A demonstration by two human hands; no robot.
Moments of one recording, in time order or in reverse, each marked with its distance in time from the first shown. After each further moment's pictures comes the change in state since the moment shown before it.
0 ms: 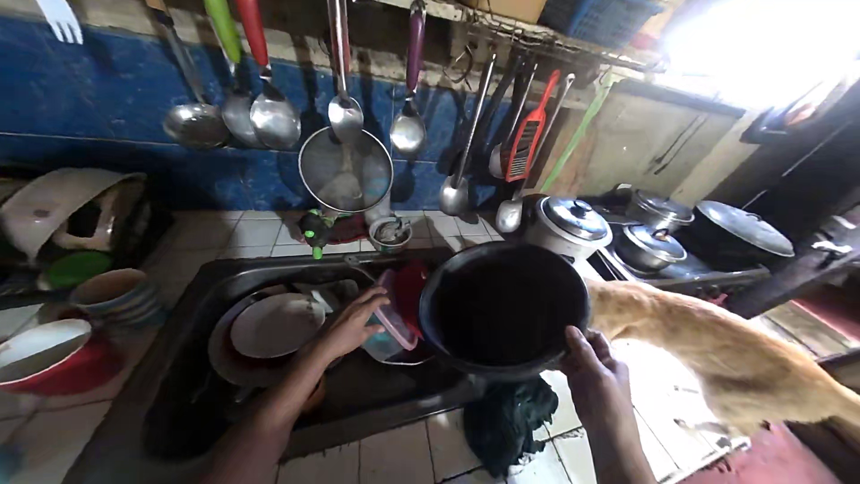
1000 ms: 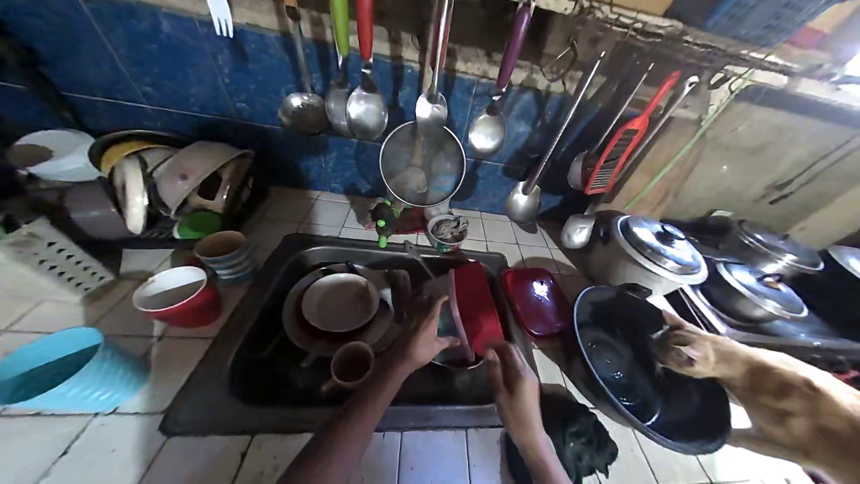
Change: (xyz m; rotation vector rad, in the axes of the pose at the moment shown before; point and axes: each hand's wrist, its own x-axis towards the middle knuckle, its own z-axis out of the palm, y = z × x) left_hand -0.005 0.032 0.038 -0.107 0.143 -0.272; right_hand -0.029 0.104 0.101 -0.607 -0.539 -0.325
